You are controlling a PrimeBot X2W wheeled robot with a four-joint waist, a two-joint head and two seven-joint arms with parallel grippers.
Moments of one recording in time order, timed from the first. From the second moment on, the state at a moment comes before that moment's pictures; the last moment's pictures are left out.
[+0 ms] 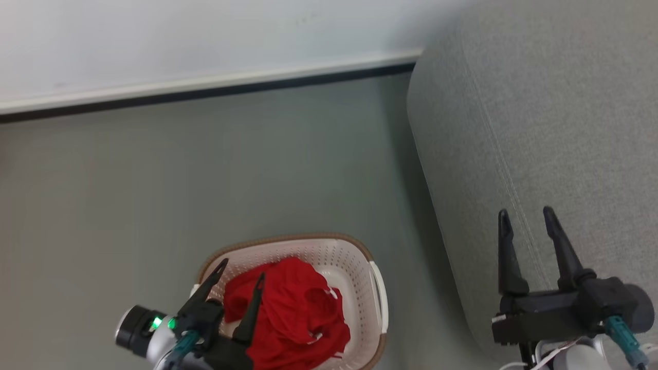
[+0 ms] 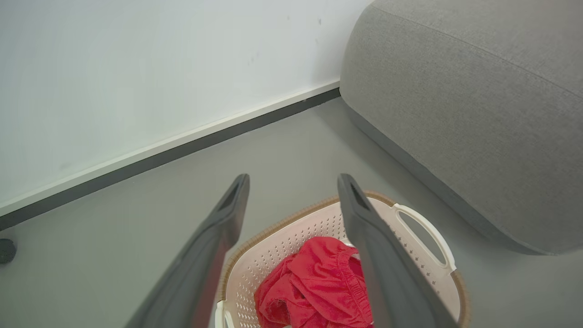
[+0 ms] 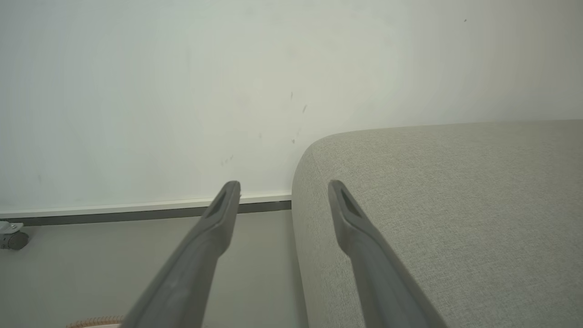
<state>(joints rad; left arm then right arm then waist) -0.19 0.17 -0.34 0.38 -0.14 -0.05 -0.24 -0.12 -0.12 0.19 0.03 0.18 -0.12 -0.25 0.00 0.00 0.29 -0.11</state>
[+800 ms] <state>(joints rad) -0.46 0.16 -0.49 0.67 0.01 -0.10 -0.12 -0.34 -0.08 0.22 -0.19 0.13 -0.12 -0.26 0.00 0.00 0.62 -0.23</state>
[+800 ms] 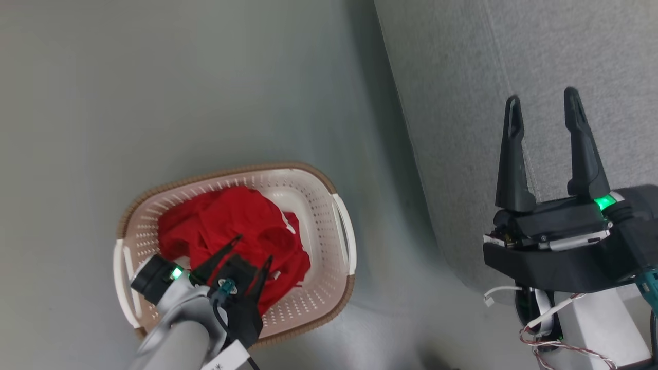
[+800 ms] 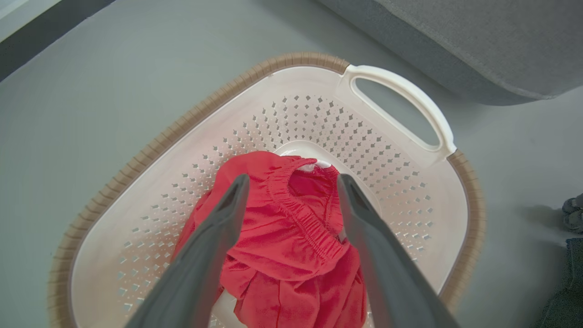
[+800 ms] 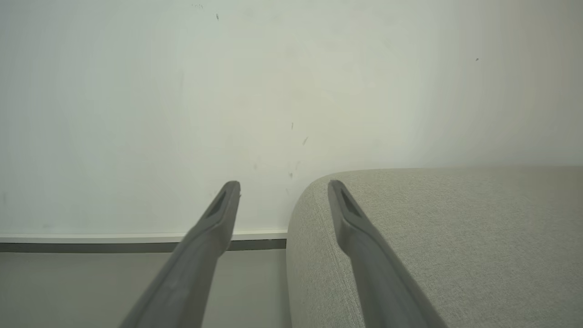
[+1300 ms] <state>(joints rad) -0.65 0.19 -0.46 0.75 0.02 -0.10 -0.12 -0.46 -0.07 0.24 -0.27 0.12 -0.12 -0.26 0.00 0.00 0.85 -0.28</state>
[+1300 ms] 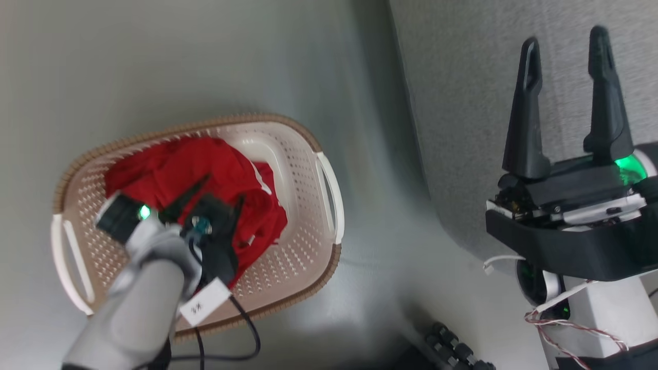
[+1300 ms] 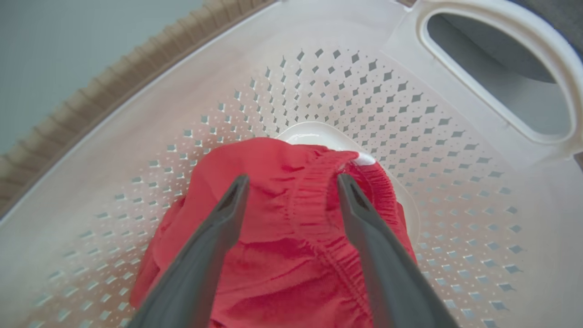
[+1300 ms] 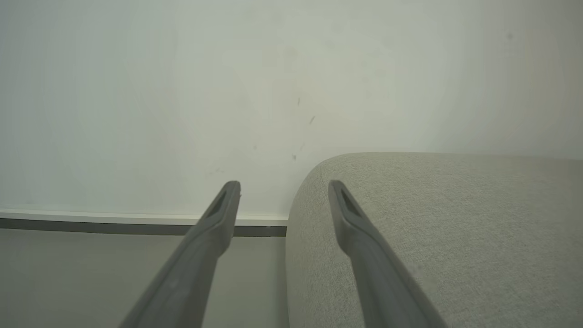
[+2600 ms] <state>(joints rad) -0.80 0.17 -0.53 0.79 0.05 -0.12 -0.24 -0.58 -0.06 0.30 0.02 0.13 -0.11 -0.26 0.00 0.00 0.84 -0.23</state>
